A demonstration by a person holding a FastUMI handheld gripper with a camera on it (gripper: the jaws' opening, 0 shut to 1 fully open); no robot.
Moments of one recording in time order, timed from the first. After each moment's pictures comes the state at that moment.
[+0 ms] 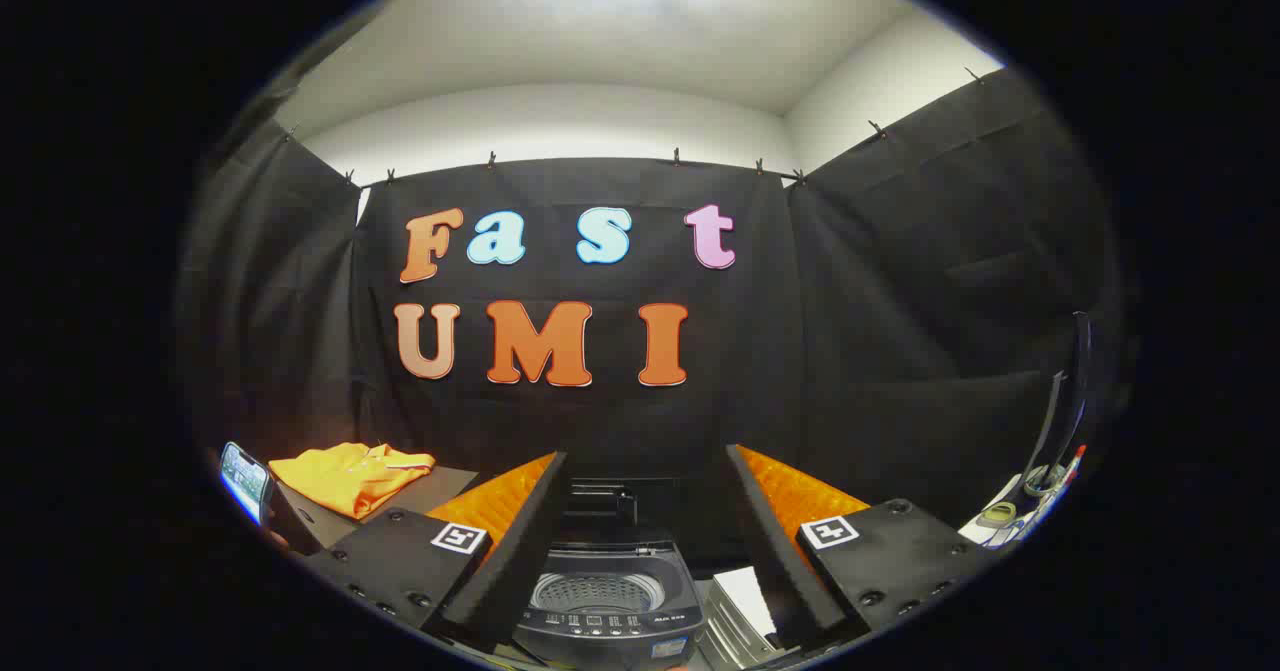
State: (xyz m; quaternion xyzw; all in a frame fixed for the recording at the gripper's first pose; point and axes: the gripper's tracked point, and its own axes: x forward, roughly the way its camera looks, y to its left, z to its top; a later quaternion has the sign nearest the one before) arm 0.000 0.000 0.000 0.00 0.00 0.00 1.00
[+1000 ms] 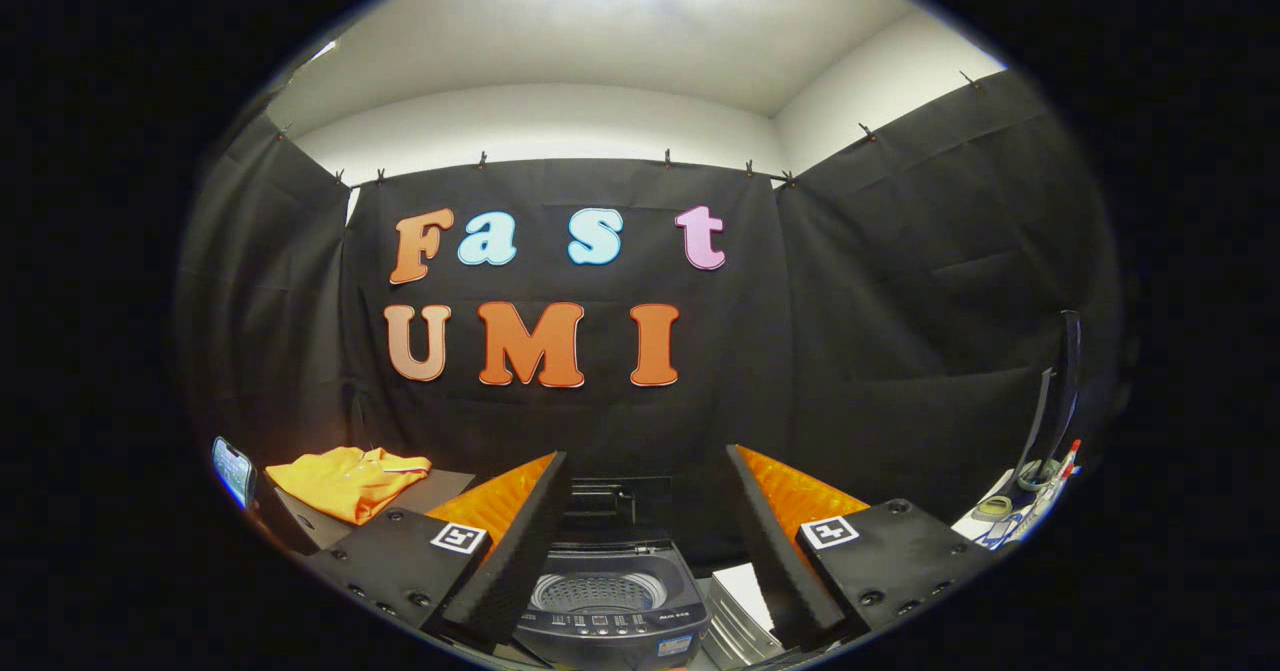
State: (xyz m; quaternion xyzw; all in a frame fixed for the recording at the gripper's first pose) arm -0.006 0.014 0.004 0.01 0.00 -0.02 1.00
